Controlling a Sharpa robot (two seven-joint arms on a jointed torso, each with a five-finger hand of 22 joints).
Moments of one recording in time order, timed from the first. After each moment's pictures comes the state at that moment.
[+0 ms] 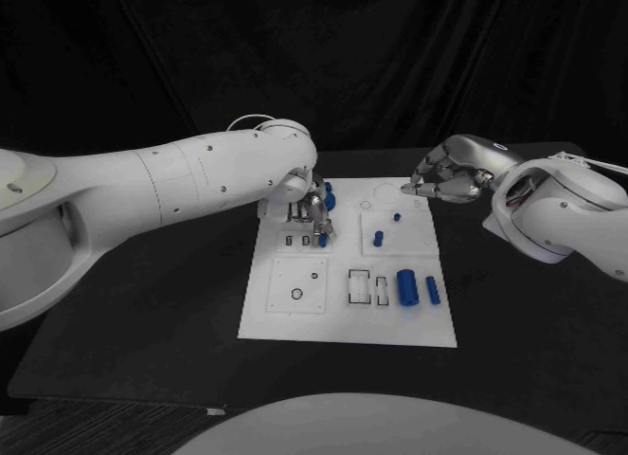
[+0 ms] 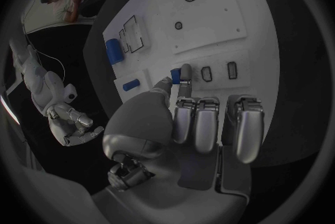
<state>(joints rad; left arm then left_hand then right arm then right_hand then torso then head) 1.41 -0.37 -0.21 1.08 -0.88 0.50 -0.65 1.15 0.10 -0.03 0.12 0.29 1.17 0.04 0.16 0.33 1.45 -0.01 1.54 1.30 1.46 -0.06 1.56 1.30 0.04 1.47 0.04 1.52 1.30 1.39 -0.89 -0.21 1.60 -1.35 -0.39 -0.18 1.24 -0.05 -0.01 0.29 0.26 0.99 0.07 0.22 0.25 1.47 0.01 1.55 1.29 1.46 -0.06 1.55 1.29 0.04 1.47 0.05 1.48 1.30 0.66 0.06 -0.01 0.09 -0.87</state>
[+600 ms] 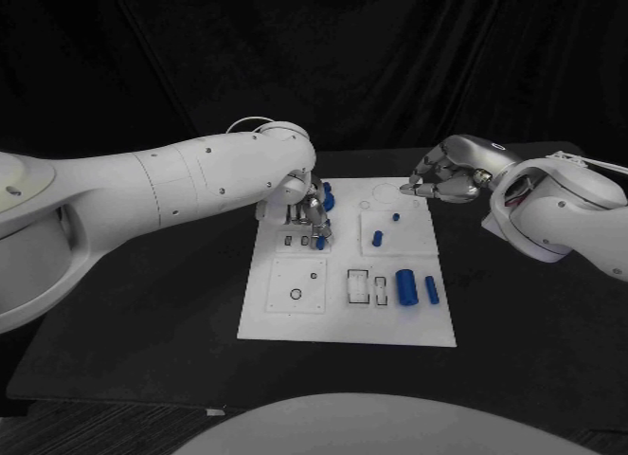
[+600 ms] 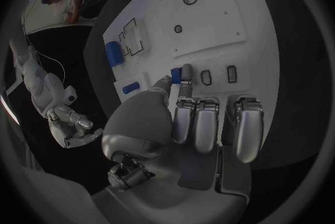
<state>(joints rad) 1.41 -0.37 -0.21 1.08 -0.88 0.51 -0.65 1.16 0.10 0.00 0.11 0.28 1.17 0.04 0.14 0.33 1.45 -0.02 1.54 1.30 1.46 -0.06 1.56 1.30 0.04 1.47 0.04 1.52 1.30 1.39 -0.89 -0.21 1.60 -1.35 -0.38 -0.18 1.24 -0.05 -0.02 0.29 0.26 0.99 0.07 0.22 0.25 1.47 0.01 1.55 1.29 1.46 -0.06 1.55 1.29 0.04 1.47 0.05 1.48 1.30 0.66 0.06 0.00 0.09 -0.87</state>
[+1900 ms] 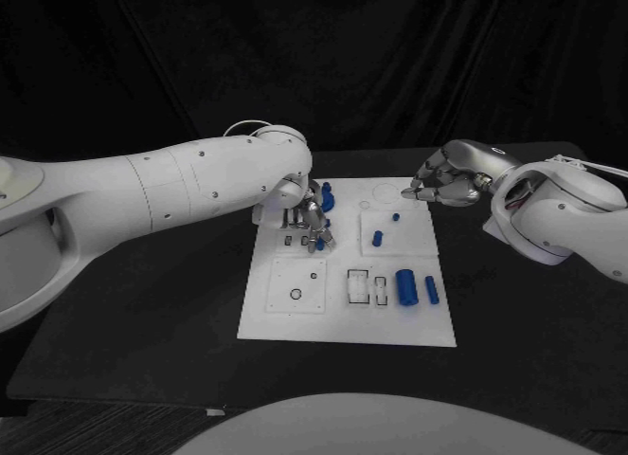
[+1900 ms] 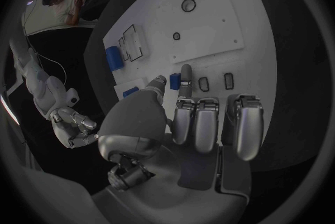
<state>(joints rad) 1.40 -0.40 -0.21 1.13 -0.88 0.51 -0.66 1.04 0.02 0.01 0.14 0.26 1.16 0.04 0.14 0.50 1.46 -0.02 1.55 1.30 1.46 -0.06 1.56 1.30 0.04 1.47 0.05 1.50 1.30 1.38 -0.89 -0.21 1.59 -1.34 -0.37 -0.19 1.24 -0.05 -0.02 0.29 0.26 0.99 0.07 0.22 0.25 1.47 0.01 1.55 1.29 1.46 -0.06 1.55 1.29 0.04 1.47 0.05 1.48 1.30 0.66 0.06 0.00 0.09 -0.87</state>
